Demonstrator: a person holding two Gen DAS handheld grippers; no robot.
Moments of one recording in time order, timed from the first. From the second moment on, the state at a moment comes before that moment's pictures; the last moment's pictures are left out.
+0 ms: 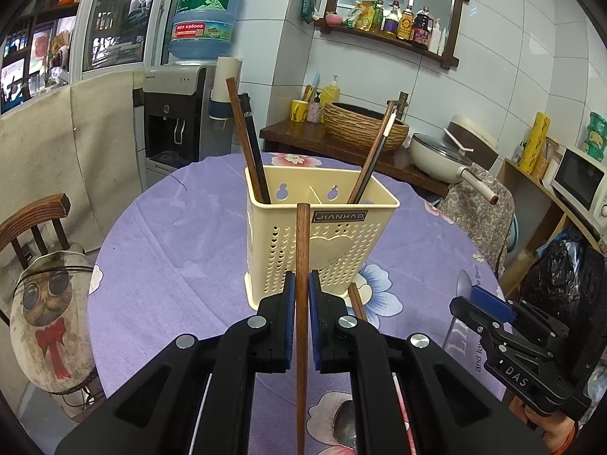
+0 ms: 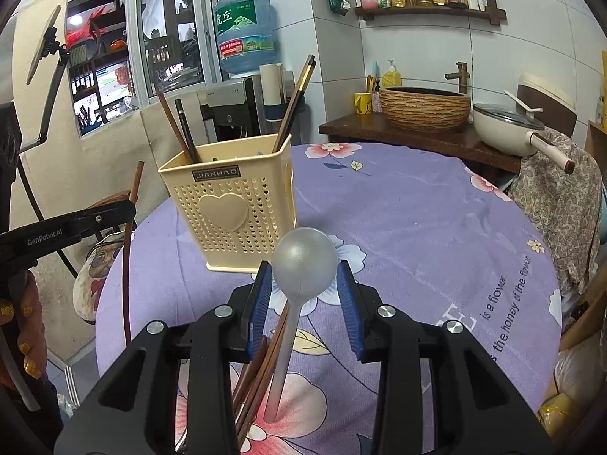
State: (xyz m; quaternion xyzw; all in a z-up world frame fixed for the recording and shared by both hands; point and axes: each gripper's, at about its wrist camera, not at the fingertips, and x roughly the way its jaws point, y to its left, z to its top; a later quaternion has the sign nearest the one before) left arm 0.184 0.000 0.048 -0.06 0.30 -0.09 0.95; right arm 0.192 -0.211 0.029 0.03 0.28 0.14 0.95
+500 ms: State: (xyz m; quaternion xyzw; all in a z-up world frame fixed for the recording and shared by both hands) left arm 0.180 0.009 0.069 -0.07 0.27 -0.10 0.95; right arm 0.196 -0.208 0.051 0.02 0.26 0.16 0.95
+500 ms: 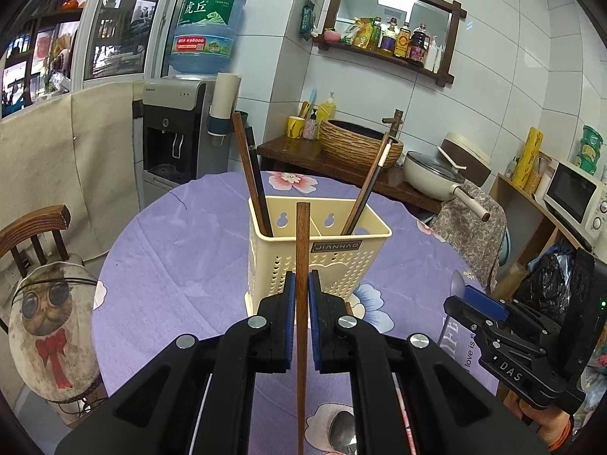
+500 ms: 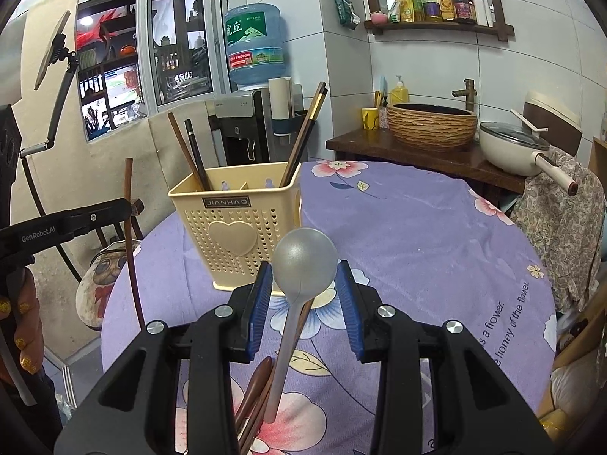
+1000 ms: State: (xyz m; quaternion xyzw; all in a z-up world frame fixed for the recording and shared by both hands) left arm 0.177 0.008 0.096 -0.07 0.25 -0.13 0.96; right arm 0.209 -0.207 0.072 0.04 0.25 0.19 0.95
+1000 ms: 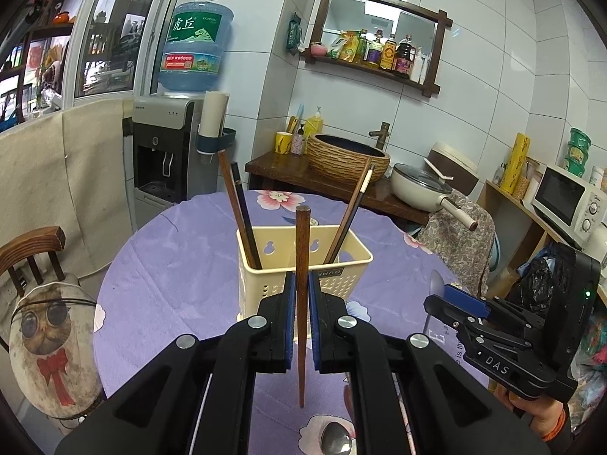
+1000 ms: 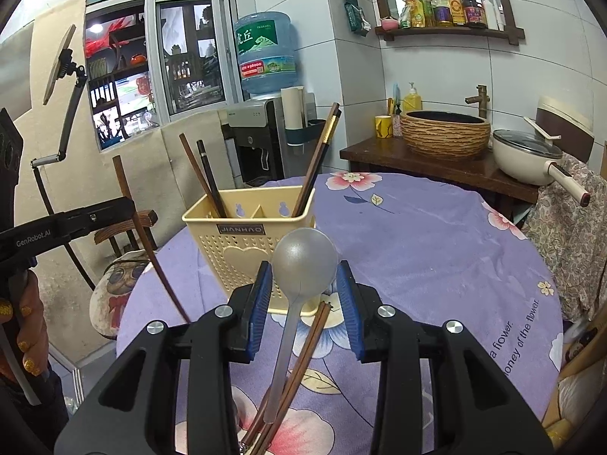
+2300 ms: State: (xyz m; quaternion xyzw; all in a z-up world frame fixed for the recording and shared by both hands) left arm 0.262 -0.001 0.109 -0.06 0.24 -0.07 0.97; right arm 0.302 -0.133 0.073 -0.05 0.15 0.12 0.98
